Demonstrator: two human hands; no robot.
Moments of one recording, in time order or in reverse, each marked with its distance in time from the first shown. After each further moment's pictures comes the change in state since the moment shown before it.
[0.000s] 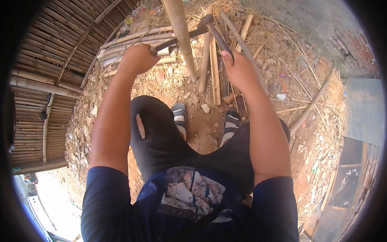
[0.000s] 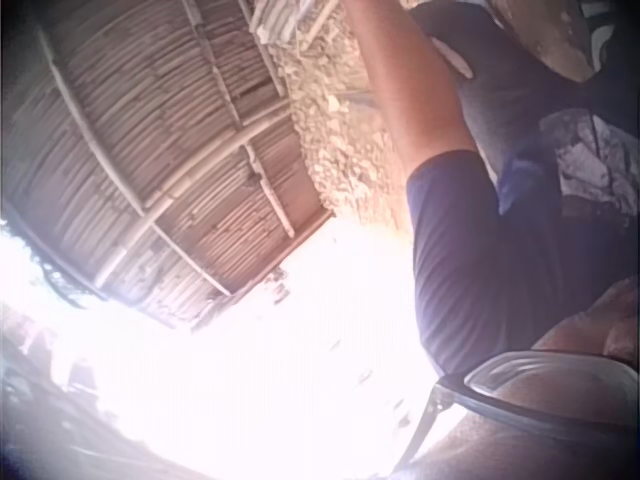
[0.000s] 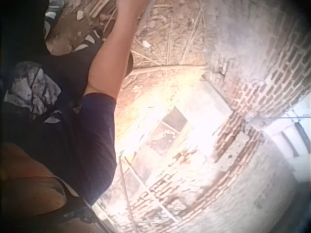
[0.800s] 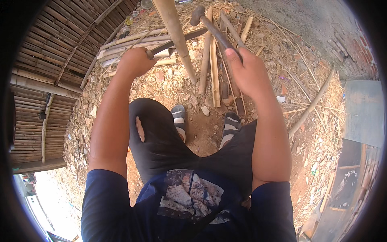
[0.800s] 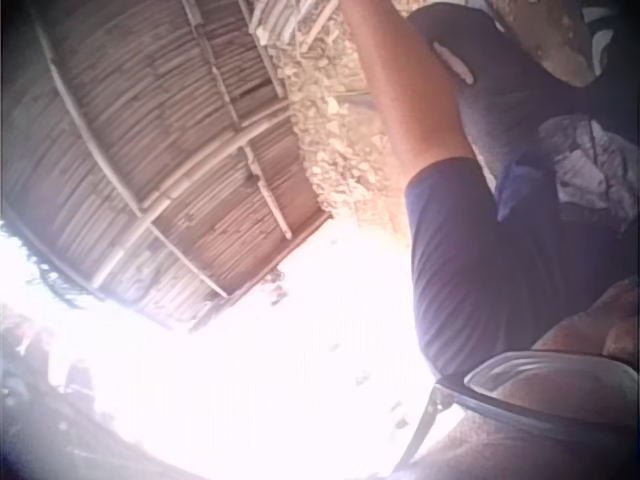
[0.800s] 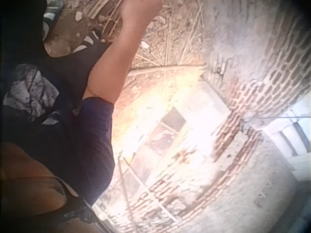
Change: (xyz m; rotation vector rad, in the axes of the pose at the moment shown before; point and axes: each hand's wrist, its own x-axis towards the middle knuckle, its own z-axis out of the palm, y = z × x) left_hand 0.004 -0.020 0.010 0.021 0.032 -0.042; right_hand -0.019 -0.035 -0.044 0.035 -0.043 -0.053
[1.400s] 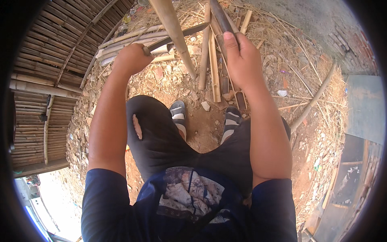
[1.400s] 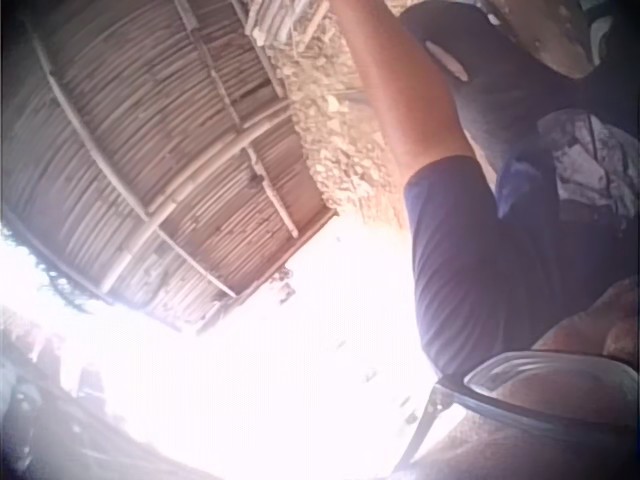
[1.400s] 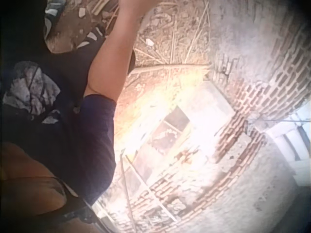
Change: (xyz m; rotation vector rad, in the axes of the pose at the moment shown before) left_hand -0.011 0.017 -0.015 0.008 -0.060 -0.017; right_hand 0.002 0.002 0.021 0.312 0.176 -0.035
